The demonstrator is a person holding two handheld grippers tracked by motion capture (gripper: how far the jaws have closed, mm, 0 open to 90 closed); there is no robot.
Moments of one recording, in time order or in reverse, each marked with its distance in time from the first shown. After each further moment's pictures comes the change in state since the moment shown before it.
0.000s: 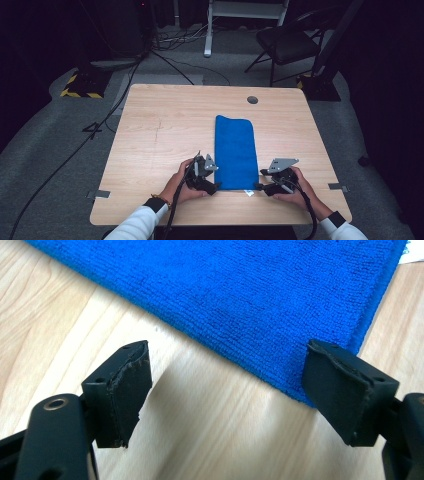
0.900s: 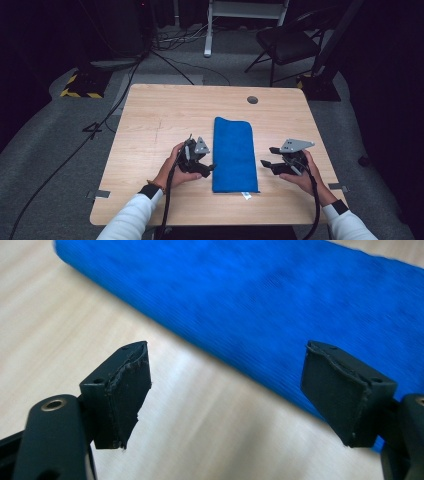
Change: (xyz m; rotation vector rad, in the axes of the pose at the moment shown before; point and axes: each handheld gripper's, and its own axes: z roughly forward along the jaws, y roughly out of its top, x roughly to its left) left arm 0.047 0.026 -0.023 -0.108 0.071 0.008; right arm -0.047 0.025 -0.027 -0.154 -0.134 0.050
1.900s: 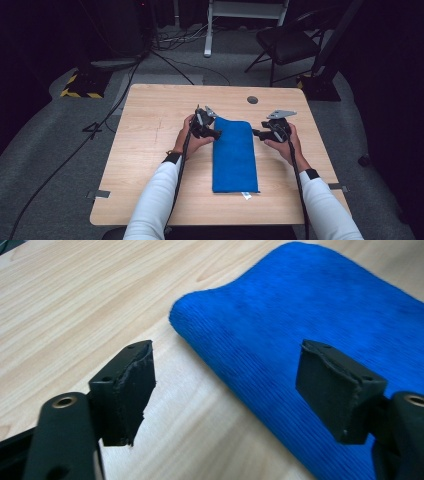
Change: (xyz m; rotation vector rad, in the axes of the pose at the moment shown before) left arm 0.075 0.056 0.075 0.030 0.155 -0.170; right arm -0.070 0.043 0.078 0.014 -0.116 0.161
